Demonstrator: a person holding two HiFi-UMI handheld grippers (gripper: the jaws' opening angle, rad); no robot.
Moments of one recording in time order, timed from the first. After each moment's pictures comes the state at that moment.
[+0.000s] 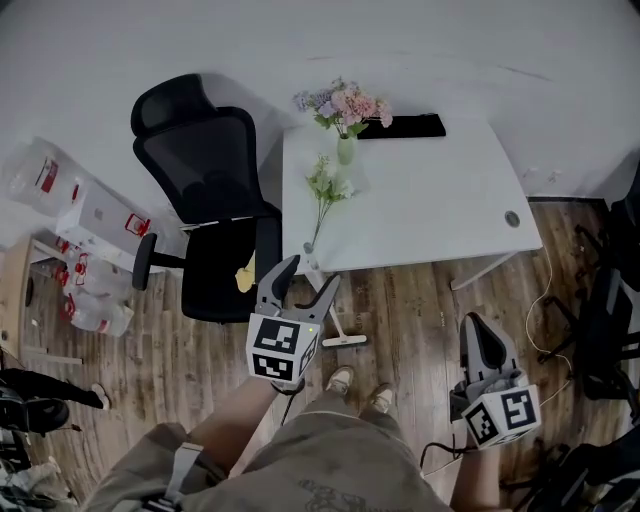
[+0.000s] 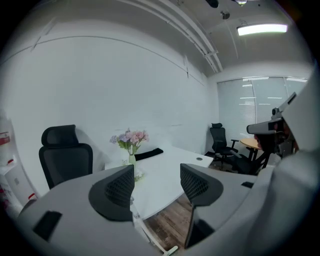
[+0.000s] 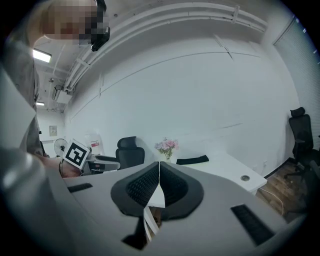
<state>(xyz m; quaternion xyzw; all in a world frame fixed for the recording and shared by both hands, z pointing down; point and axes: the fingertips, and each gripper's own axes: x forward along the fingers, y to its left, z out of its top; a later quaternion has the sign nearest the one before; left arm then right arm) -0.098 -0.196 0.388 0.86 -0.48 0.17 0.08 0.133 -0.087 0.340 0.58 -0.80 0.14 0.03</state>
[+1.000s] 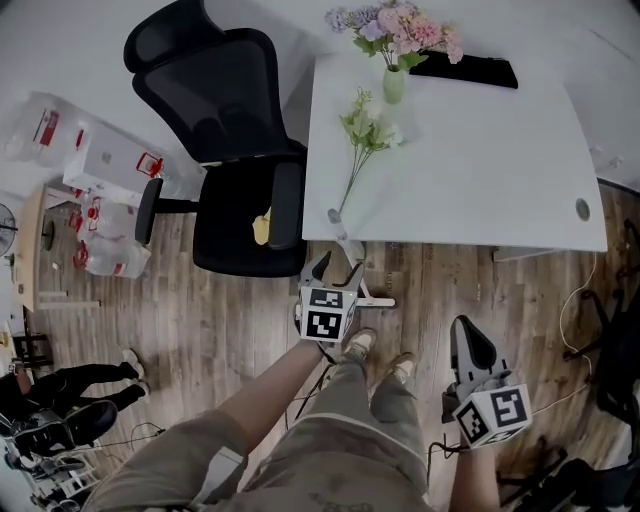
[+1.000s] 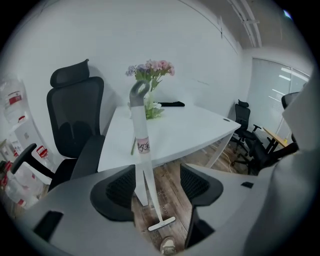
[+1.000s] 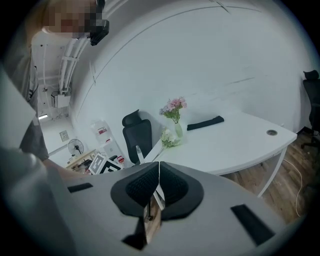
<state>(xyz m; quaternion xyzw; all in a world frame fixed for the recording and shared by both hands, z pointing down) -0.131 -0.227 0.660 0.76 -0.53 0.29 0.24 0.076 -0.135 0.505 0.49 -0.82 0.28 0.09</state>
